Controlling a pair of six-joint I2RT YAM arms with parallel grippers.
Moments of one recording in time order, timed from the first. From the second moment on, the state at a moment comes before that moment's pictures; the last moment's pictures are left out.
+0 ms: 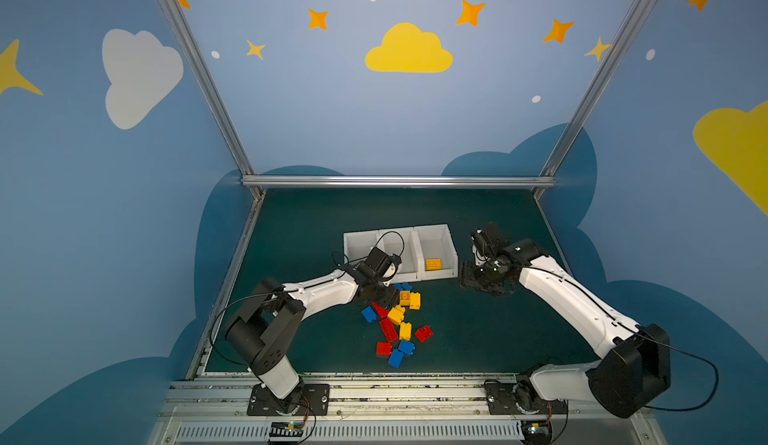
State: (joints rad) left arm -0.68 1.66 0.93 -0.36 0.16 -0.13; right arm 0.50 1.35 1.13 -1.05 -0.03 0.58
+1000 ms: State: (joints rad) left arm -0.72 1.66 0.92 -0.39 0.11 -0.12; right arm 0.50 1.35 1.07 -1.02 -0.03 0.62
